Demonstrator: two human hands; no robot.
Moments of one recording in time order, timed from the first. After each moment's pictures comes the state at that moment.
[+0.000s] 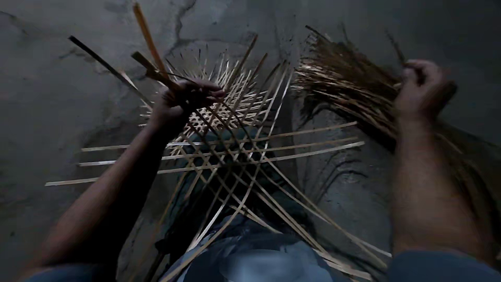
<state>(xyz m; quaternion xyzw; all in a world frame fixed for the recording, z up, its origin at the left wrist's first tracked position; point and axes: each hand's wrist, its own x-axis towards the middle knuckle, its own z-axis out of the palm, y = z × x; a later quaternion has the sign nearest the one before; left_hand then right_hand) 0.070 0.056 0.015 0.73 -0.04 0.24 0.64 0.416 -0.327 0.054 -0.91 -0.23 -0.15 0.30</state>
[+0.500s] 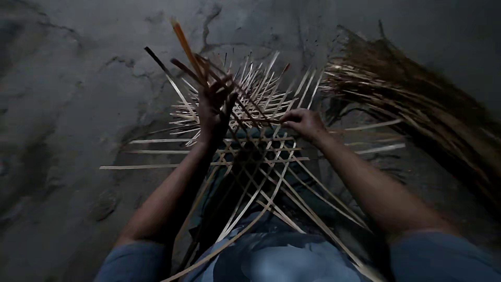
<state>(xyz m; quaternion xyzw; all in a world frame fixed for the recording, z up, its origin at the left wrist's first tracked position) 0.065 0.049 -0.029 0.72 0.07 0.47 0.50 0.278 -0.150 -0.059 -0.79 -0.49 0.18 0.32</state>
